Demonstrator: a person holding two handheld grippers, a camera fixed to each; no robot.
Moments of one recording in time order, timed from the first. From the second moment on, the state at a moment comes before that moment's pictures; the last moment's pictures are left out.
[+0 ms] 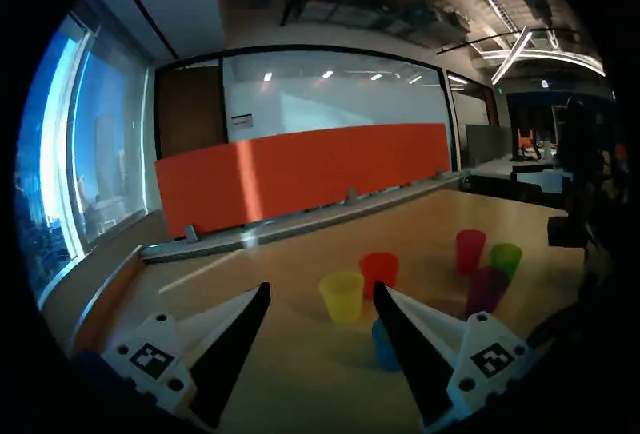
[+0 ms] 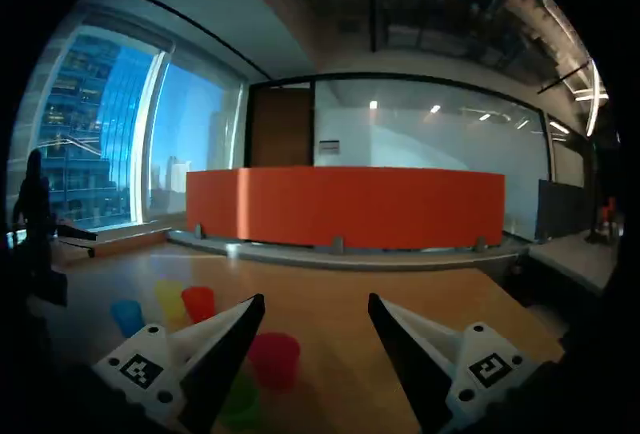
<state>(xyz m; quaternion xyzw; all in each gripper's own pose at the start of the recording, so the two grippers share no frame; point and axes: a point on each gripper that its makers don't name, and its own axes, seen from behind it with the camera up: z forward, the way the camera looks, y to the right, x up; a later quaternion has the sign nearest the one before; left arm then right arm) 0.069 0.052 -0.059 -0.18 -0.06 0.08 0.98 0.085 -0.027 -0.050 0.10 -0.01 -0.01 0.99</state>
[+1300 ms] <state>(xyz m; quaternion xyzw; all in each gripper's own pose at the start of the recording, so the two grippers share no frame) 0.069 -0.011 -0.027 -0.03 0.01 0.04 1.00 0.096 0.027 -0.024 -0.04 0.05 0.02 1.00</state>
